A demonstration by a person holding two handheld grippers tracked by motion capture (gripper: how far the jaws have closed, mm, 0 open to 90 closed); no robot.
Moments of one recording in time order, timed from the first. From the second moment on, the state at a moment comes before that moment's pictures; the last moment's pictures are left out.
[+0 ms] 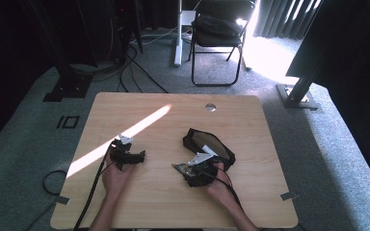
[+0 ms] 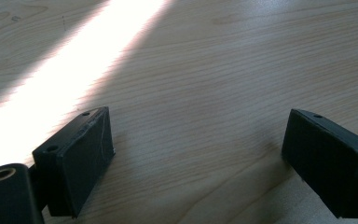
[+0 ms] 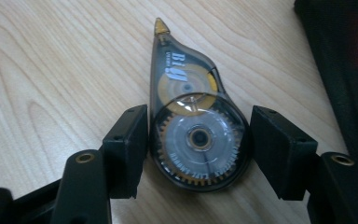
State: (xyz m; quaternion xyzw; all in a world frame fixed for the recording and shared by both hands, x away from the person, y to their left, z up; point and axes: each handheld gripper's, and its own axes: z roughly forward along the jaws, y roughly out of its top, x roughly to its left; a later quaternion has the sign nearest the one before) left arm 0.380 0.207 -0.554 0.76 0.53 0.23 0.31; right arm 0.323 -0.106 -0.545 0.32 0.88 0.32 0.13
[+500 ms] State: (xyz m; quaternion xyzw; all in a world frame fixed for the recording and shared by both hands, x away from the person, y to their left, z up) left arm 0.380 0.207 -0.554 0.76 0.53 0.23 0.31; right arm 0.325 -0.105 -0.546 0.31 0.88 0.33 0.12
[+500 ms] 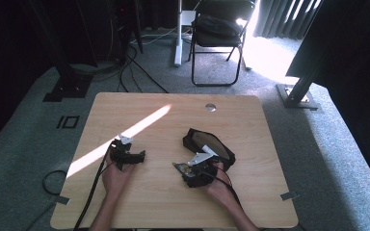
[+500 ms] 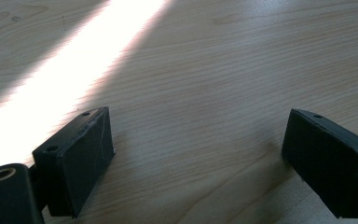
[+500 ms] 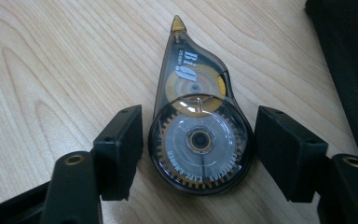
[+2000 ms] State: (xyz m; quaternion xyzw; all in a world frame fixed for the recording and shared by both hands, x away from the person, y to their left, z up) left arm 0.380 0.207 -0.554 0.76 0.53 0.23 0.31; right arm 0.319 -0.105 -0.537 0.30 0.88 0.33 0.14
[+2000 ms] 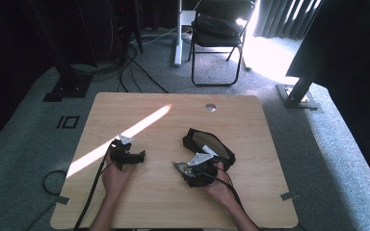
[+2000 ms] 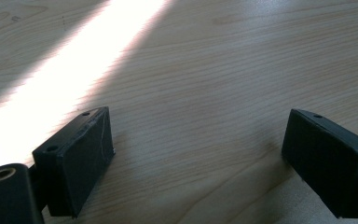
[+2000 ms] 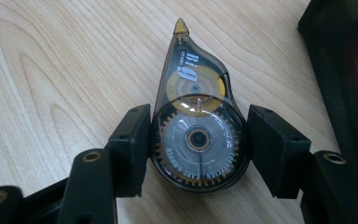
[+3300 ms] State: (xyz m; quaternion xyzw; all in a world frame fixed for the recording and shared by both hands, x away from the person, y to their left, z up) left arm 0.380 0.207 -0.554 0.76 0.53 0.23 0.31; right arm 0.311 -0.108 -0.498 0.28 0.87 0.37 0.17
